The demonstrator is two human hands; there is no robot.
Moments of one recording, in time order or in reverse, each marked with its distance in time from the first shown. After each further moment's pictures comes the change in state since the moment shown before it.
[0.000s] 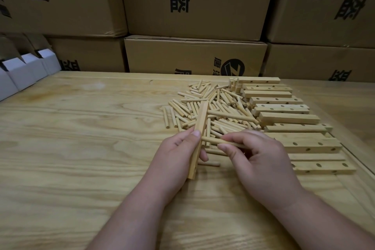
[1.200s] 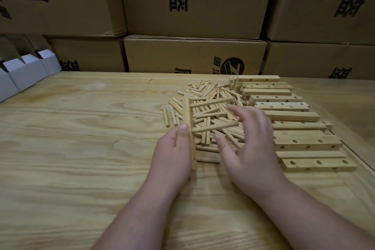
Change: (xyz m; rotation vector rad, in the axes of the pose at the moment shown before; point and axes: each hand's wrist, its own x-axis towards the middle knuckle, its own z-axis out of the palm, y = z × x) left_hand 0.008 -0.010 0.007 0.163 0.304 0.098; right_hand 0.008 -0.005 0.015 -0.090 -0.002 0.123
